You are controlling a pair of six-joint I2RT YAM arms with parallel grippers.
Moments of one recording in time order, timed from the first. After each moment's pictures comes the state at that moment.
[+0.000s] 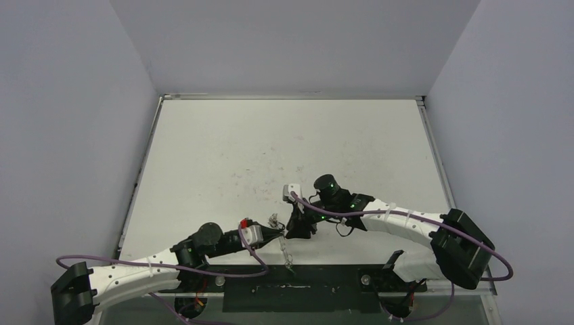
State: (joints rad) left arm -1.11 0.60 0.09 0.48 0.20 0.11; right arm 0.86 1.33 0.66 -0.01 -0.77 -0.15
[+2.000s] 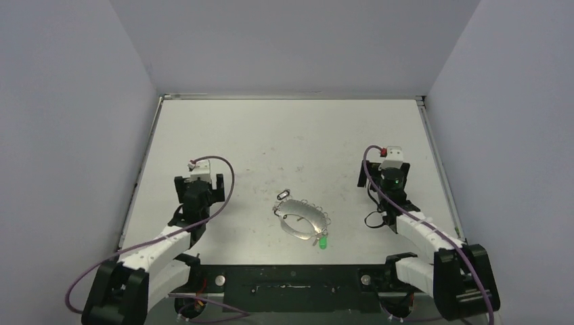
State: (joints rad) left arm -0.30 0.90 0.26 0.29 -0.46 -0.10; right arm 0.17 1.05 0.37 0.26 0.21 0.09
